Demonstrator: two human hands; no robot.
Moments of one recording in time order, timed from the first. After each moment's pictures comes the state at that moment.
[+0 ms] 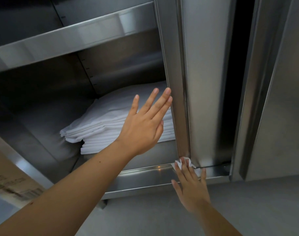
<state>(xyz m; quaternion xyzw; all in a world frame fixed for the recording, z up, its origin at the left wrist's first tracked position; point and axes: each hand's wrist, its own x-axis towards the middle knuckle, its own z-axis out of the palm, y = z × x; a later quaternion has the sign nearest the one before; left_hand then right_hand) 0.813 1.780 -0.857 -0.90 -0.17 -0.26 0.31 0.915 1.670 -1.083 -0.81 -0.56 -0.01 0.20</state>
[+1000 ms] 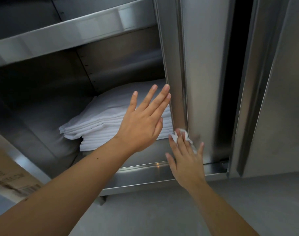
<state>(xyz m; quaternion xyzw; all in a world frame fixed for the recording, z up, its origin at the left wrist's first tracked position) 0.813 1.774 -0.855 -0.90 -0.17 -0.26 0.31 0.923 1.694 -1.011 -0.76 -0.53 -0.22 0.31</state>
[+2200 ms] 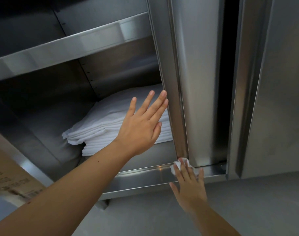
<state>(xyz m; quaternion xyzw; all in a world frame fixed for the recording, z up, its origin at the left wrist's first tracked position) 0.811 1.771 -0.850 -0.90 -0.18 -0.24 0.33 0.908 1.665 -1.075 -0.82 -0.54 0.00 0.18</state>
